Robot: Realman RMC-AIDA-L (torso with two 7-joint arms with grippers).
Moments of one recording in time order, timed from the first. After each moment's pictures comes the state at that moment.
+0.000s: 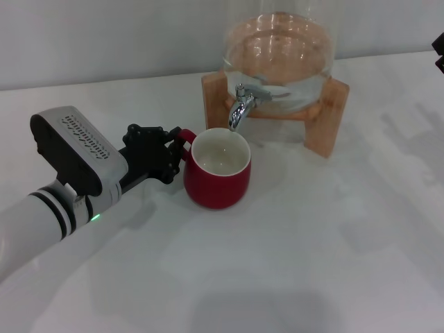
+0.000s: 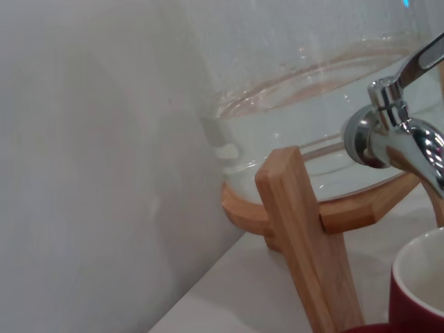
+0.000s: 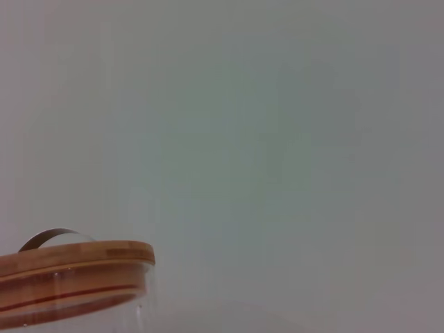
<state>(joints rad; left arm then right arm) -0.80 -2.09 2.63 0.16 -0.49 0.77 -0.21 0.32 2.01 -1.17 -0.18 -0.35 -1.48 0.66</state>
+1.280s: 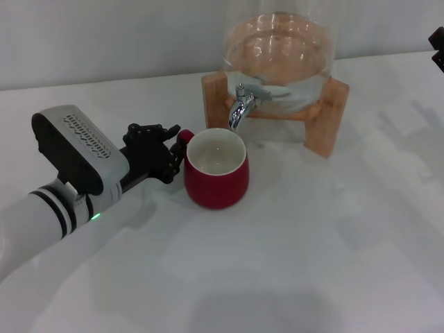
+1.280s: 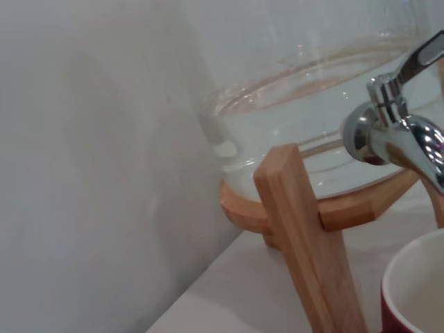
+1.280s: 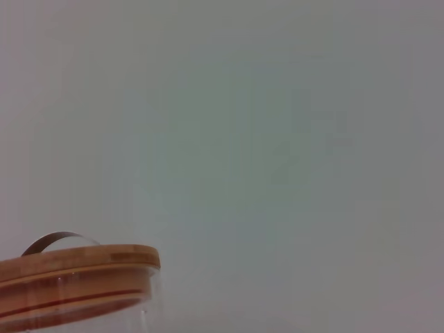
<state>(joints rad) -0.80 -2.09 2.63 0.16 -0.48 0.76 -0.21 0.33 2.01 -1.17 -0.19 -0.35 -1.47 0.66</state>
